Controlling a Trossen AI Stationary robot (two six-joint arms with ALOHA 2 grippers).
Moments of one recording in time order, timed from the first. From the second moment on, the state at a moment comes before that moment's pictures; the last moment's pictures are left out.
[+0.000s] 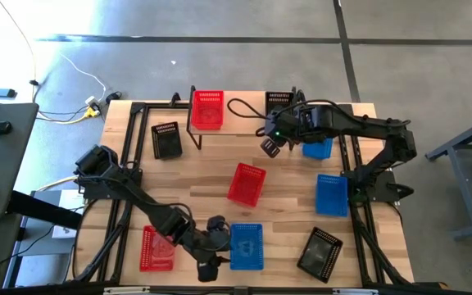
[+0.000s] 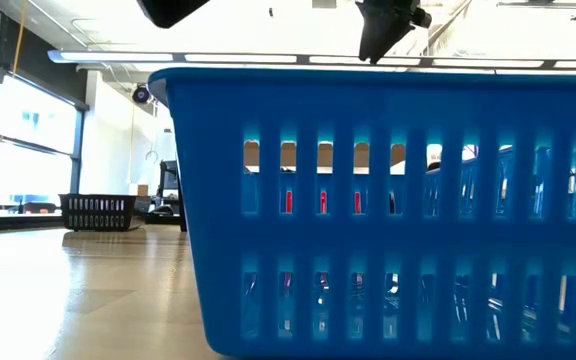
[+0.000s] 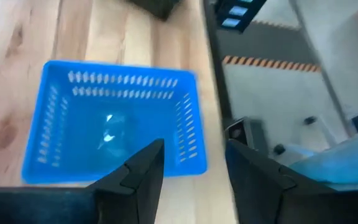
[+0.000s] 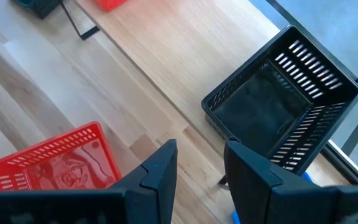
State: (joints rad) left arm -0.51 1.79 1.29 -0.25 -0.20 -0.55; right arm -0.08 1.59 1.72 -1.24 0.47 0.52
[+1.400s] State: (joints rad) left arm -0.54 1.98 1.41 -0.20 -0.26 -0.55; right arm -0.08 1.59 1.72 -1.23 0.47 0.52
